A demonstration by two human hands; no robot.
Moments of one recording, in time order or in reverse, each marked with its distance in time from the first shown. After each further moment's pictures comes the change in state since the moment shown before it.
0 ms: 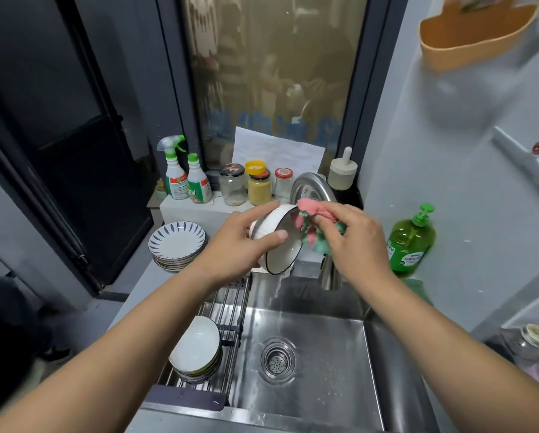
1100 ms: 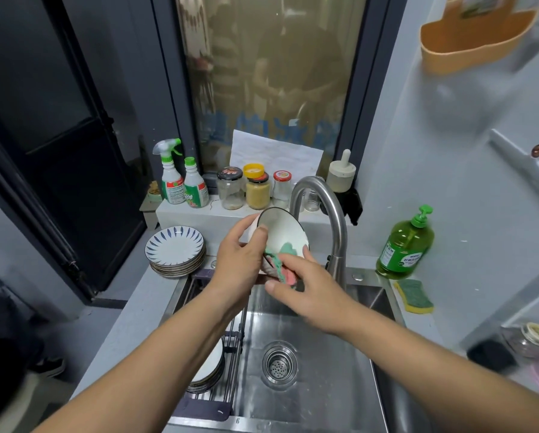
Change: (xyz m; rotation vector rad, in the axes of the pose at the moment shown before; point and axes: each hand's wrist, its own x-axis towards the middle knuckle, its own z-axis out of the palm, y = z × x) left_hand 0.000 -0.014 0.020 -0.446 0.263 -0.208; right_hand -0.044 -0.034 0.039 0.269 -0.577 0.047
